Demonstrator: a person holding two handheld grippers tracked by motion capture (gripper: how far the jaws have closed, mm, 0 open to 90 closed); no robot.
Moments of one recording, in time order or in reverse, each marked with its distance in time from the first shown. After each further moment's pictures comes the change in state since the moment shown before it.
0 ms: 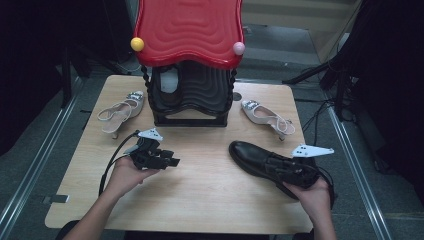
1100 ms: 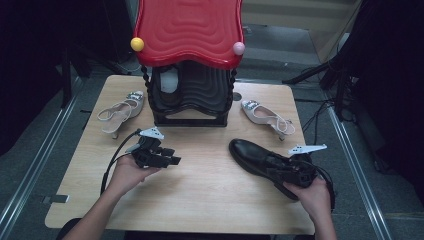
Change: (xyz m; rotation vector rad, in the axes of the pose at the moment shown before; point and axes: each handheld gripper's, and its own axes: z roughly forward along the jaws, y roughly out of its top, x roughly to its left) left arm 0.002 0.003 0.005 -0.007 0.000 0.013; right arm -0.016 -0.008 0.017 0.164 0.020 0.139
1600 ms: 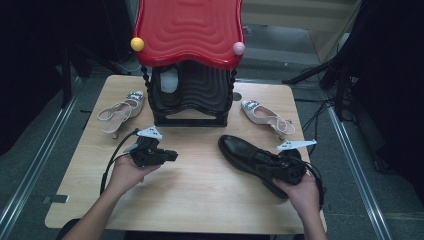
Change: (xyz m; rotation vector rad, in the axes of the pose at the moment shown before) left arm -0.001 0.000 -0.006 -0.021 0.019 0.014; right arm 0.031 0.024 0.010 -0.018 0.037 -0.033
